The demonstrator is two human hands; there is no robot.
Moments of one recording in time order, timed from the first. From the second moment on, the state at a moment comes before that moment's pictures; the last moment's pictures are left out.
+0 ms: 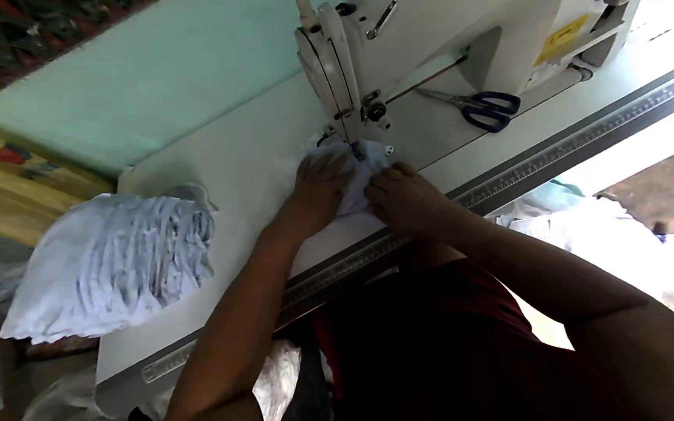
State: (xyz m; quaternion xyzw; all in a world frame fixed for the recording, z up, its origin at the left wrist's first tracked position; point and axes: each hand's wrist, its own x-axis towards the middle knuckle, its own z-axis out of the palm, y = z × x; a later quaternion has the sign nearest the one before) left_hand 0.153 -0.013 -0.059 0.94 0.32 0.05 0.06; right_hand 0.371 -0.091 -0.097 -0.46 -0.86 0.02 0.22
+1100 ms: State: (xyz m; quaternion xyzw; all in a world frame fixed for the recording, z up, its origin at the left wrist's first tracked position) left_hand 0.169 -0.019 -0.030 0.94 0.33 0.06 0.09; right_hand 0.358 -0.089 -0.101 -0.44 -0.87 -0.01 0.23
